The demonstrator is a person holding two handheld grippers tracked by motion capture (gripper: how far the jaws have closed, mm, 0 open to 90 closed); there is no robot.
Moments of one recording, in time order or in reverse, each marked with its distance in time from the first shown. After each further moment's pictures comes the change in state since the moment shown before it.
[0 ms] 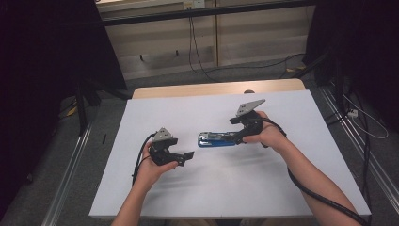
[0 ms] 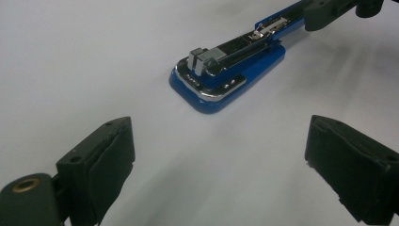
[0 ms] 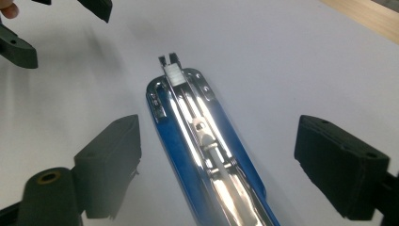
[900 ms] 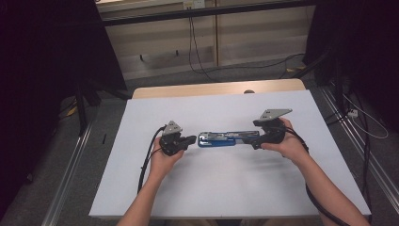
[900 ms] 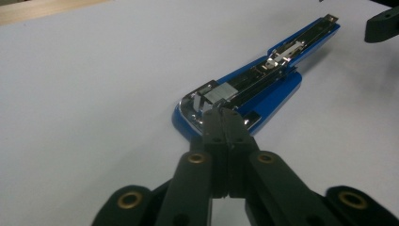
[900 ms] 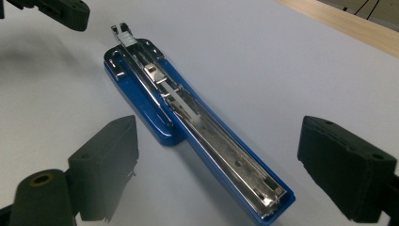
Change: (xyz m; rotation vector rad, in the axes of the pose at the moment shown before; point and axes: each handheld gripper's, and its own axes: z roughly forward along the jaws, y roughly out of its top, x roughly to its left) left arm 0.006 0.014 0.035 -0.036 0.014 0.022; right arm 0.007 -0.041 -0.052 -0.032 -0.207 0.091
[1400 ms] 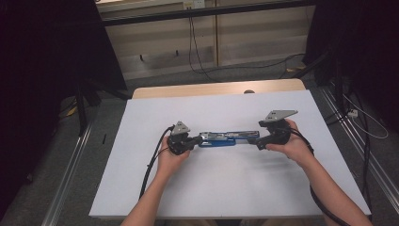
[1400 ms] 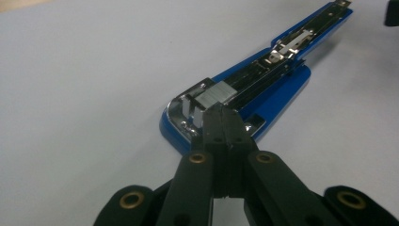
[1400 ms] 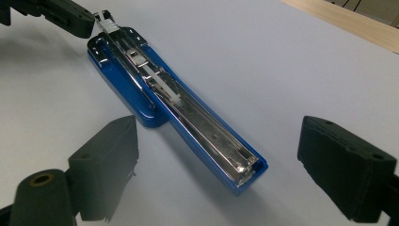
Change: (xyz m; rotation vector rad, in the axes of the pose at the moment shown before) left arm -0.005 -0.001 0.025 0.030 -0.009 0.017; right arm -0.008 -0.010 -0.009 0.009 -0.034 0.012
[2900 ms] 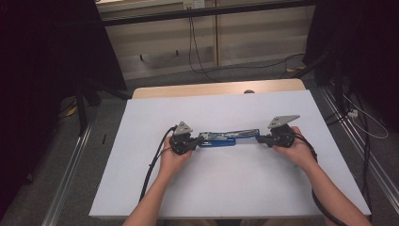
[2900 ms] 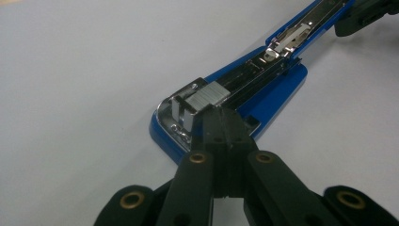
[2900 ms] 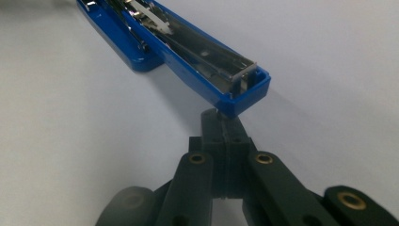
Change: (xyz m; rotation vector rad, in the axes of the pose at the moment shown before) left arm -0.002 0.000 0.004 -0.010 -0.011 0.009; right arm -0.010 -0.026 0.002 0.091 0.031 -0.005
